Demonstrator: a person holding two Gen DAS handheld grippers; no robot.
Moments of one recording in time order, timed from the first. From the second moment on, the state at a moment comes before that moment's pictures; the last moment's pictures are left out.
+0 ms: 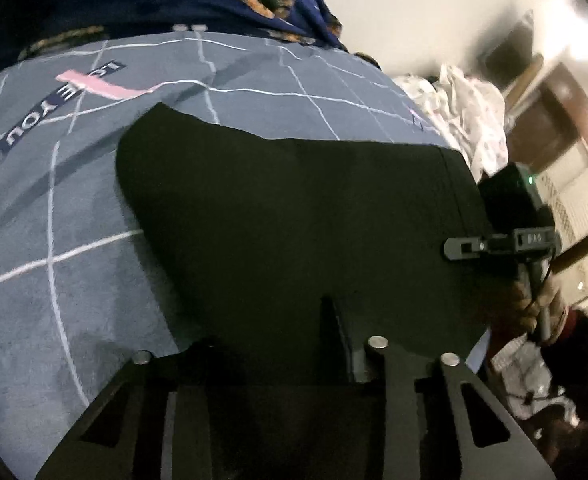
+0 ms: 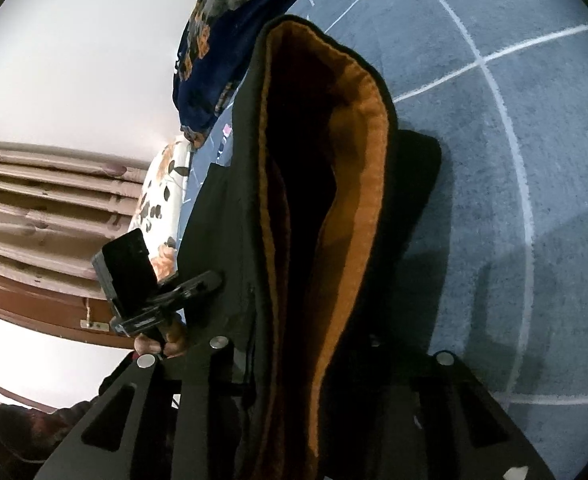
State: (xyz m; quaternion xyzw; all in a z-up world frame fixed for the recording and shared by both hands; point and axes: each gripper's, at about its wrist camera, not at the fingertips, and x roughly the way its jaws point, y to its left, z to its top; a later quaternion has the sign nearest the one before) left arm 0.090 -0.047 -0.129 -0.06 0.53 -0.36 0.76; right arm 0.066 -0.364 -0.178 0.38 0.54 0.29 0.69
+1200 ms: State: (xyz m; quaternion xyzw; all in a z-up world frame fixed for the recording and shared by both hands) left arm 0.069 0.009 -0.063 0.09 0.43 -0.24 0.87; right arm 0.092 -0.285 -0.129 0.39 0.50 0.33 0.70
